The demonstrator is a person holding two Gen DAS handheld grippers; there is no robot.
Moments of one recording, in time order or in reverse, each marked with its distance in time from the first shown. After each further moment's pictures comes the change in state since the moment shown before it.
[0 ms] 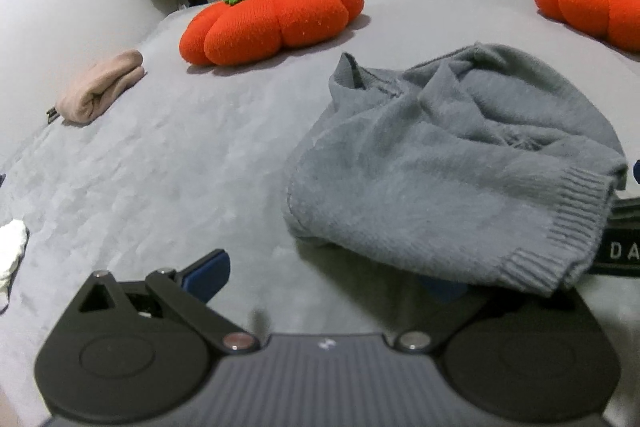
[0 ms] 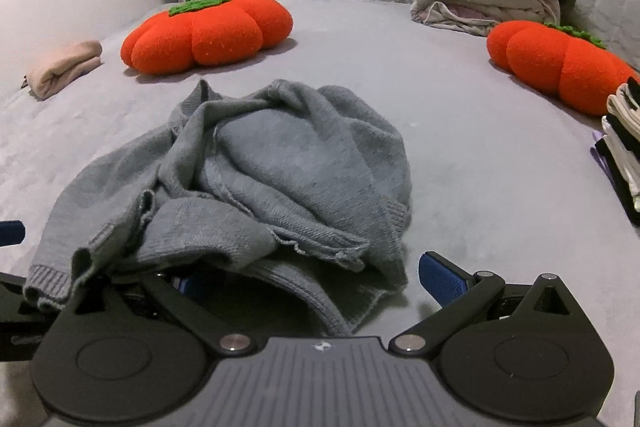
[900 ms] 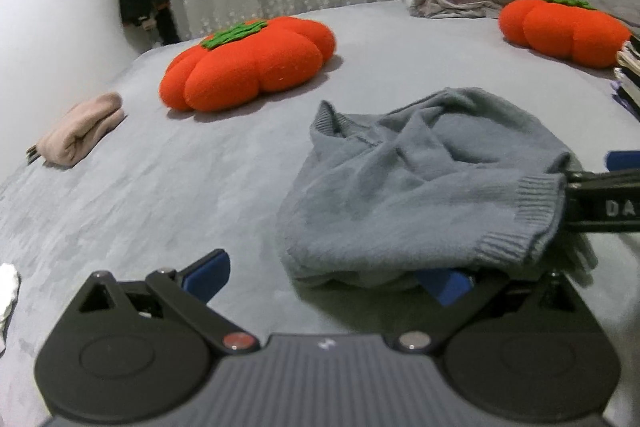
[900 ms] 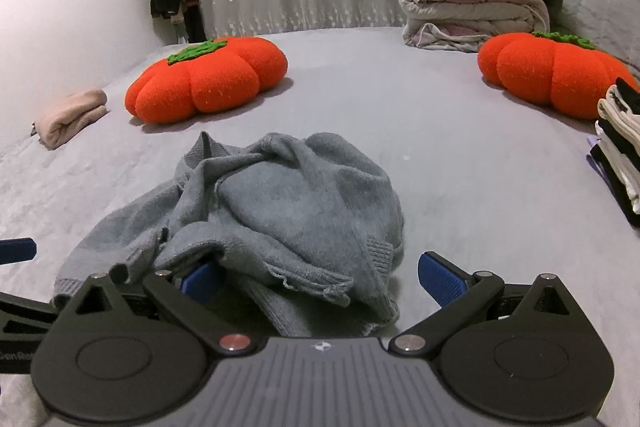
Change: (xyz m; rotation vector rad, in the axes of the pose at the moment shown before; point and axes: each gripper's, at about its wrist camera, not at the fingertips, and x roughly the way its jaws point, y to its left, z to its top) left arm -0.019 0.011 0.010 0.060 -0.111 -0.098; right arm -0.016 -0.016 0.011 0.077 -0.100 0.048
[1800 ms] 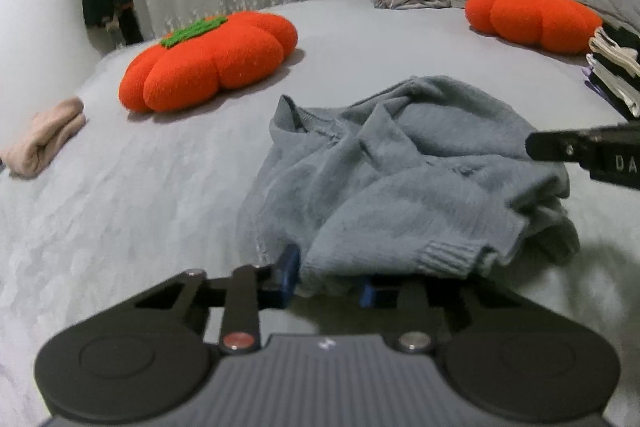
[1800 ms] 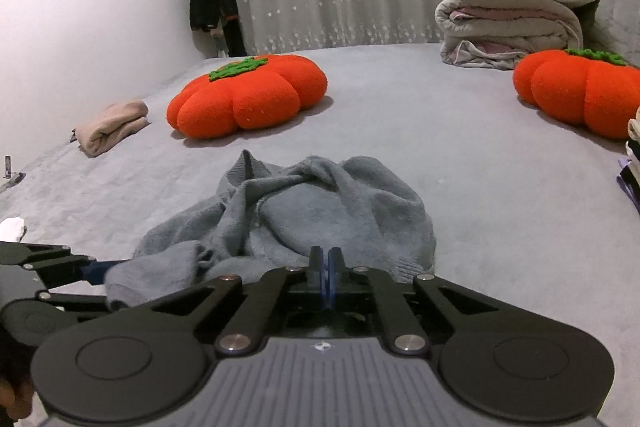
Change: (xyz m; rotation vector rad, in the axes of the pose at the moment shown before) left arm 0.018 -0.002 0.004 0.015 0.029 -0.096; right arm -0.010 -0.001 0.006 -0.025 -0.039 0.124
